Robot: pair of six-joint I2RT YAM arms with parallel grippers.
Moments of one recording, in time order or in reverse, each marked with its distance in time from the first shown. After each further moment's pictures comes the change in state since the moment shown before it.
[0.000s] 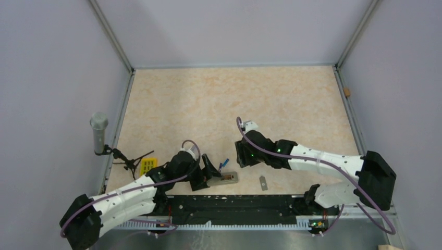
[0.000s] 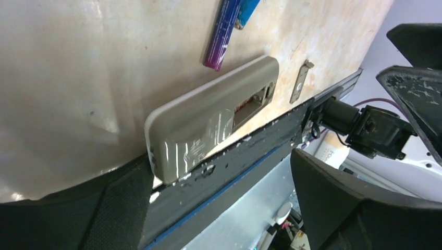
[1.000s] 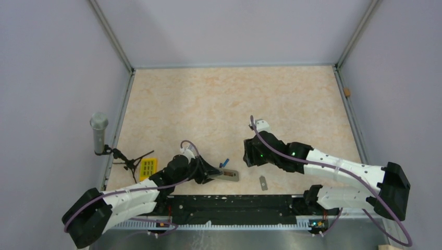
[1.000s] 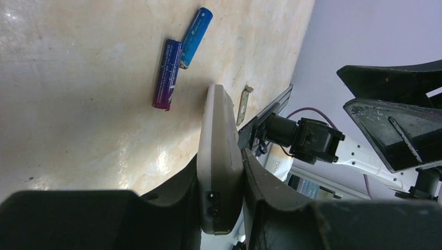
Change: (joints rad) left arm 0.025 0.074 -0.141 0.475 -0.003 -0.139; right arm 0.000 -0.156 -0.029 -0.065 0.054 0.034
